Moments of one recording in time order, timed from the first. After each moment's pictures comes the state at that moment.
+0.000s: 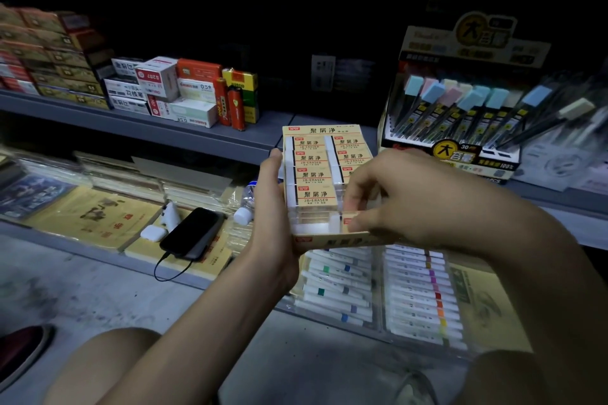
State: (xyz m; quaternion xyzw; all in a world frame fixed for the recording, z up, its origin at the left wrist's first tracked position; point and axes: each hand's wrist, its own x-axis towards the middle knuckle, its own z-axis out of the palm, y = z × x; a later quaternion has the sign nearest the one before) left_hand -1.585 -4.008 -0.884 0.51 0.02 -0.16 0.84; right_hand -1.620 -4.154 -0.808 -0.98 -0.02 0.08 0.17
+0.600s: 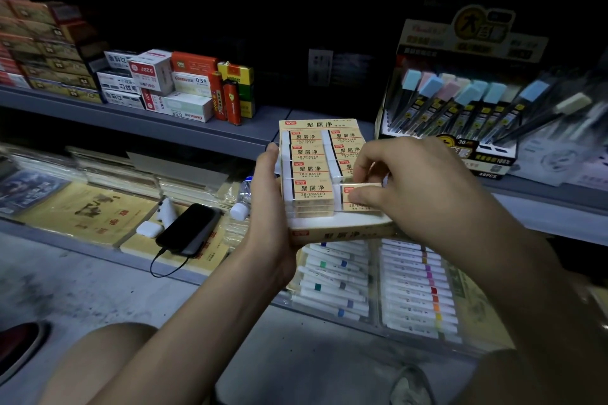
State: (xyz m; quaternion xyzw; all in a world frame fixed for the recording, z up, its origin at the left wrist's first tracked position) left_hand -1.585 -4.009 -0.884 0.51 0.01 -0.18 0.84; right_hand -1.625 -4.159 -0.823 -0.98 0.02 -0.09 0.17
